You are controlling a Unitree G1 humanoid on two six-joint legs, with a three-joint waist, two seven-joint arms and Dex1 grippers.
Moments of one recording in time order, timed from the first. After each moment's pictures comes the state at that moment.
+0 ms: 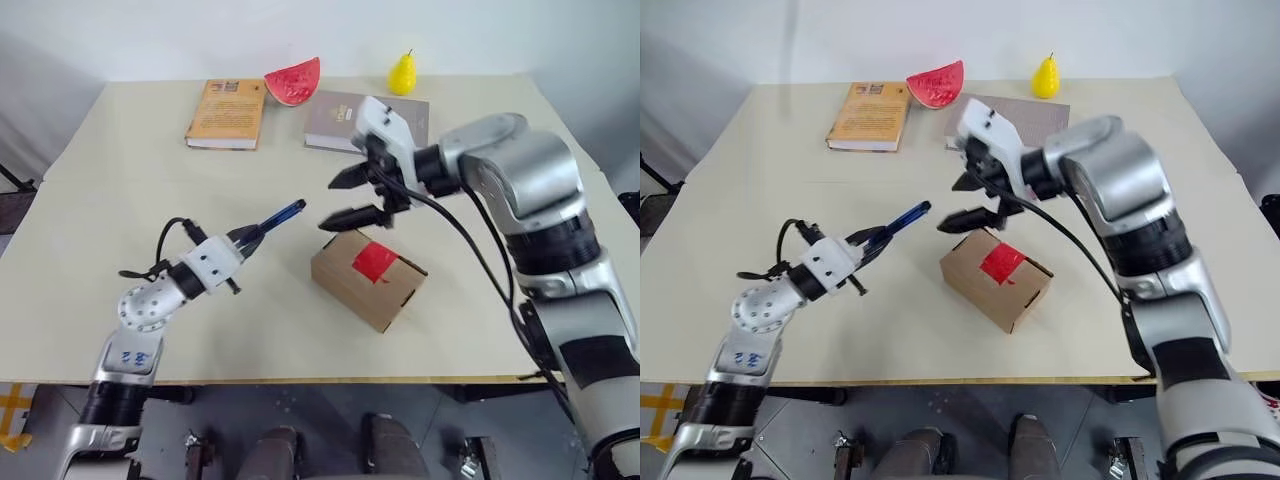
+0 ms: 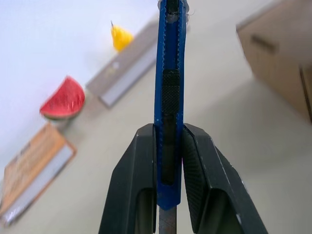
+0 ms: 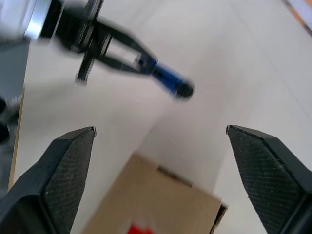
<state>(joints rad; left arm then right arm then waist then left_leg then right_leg) -0.35 0.49 0.00 0.06 0.05 -0.32 -0.52 -1.29 -0.48 0.31 0.19 0.28 1.05 1.18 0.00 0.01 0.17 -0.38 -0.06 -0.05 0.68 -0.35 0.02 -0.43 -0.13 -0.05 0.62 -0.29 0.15</state>
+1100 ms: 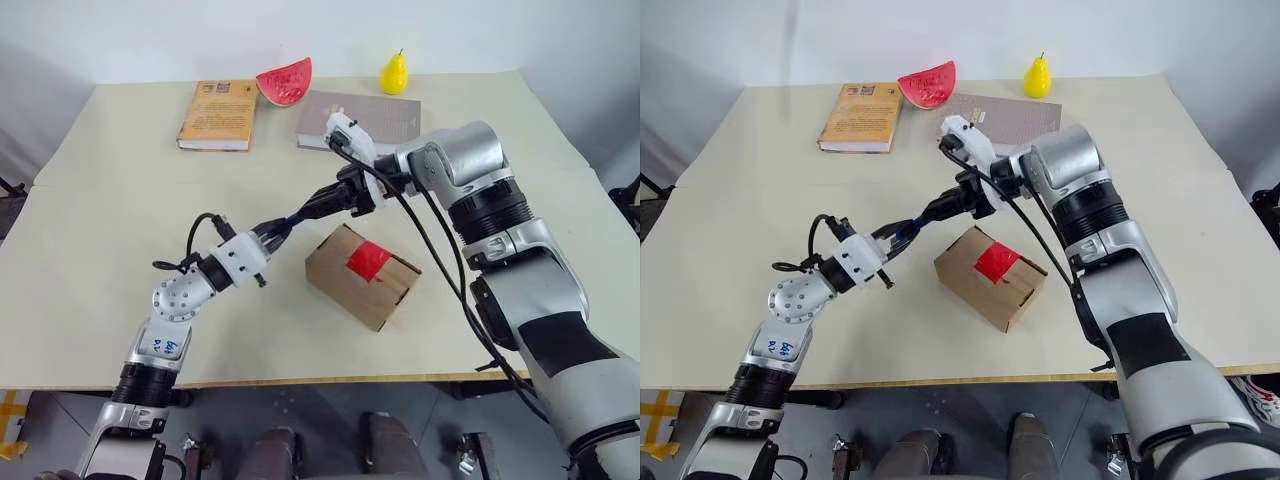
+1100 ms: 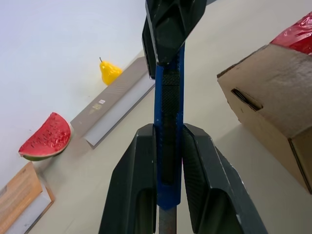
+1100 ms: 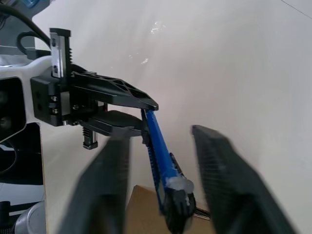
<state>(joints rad) -0.40 0.45 -0.04 0.14 0.08 -0.37 -0.49 -1.39 -0.32 0.30 0.67 0.27 1.02 1.18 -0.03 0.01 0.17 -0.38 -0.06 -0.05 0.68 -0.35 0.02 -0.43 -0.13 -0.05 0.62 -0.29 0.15</state>
